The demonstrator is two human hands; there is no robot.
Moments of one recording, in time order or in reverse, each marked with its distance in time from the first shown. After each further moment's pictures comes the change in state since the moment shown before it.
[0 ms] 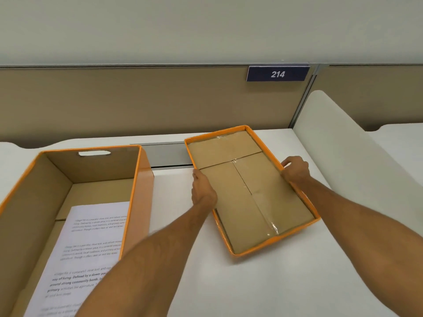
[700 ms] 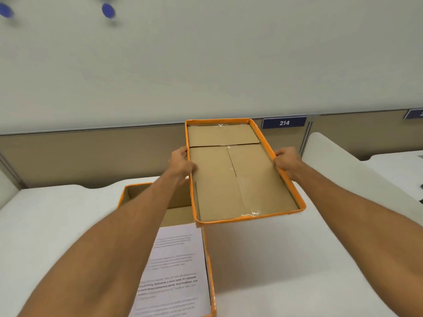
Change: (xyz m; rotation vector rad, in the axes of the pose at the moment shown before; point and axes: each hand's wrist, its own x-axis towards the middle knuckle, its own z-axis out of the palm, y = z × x) left_hand -0.005 0.012 -0.284 -0.509 -0.074 0.261; right_hand -0.178 -0.184 -0.056 0.325 0.096 -0.139
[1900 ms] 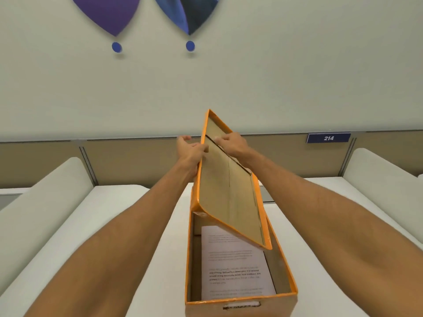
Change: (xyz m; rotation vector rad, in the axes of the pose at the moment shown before) left_hand -0.068 0.045 -0.182 -0.274 0.274 0.052; right_hand -0.185 -0.228 0.162 0.132 -0.305 -0.433
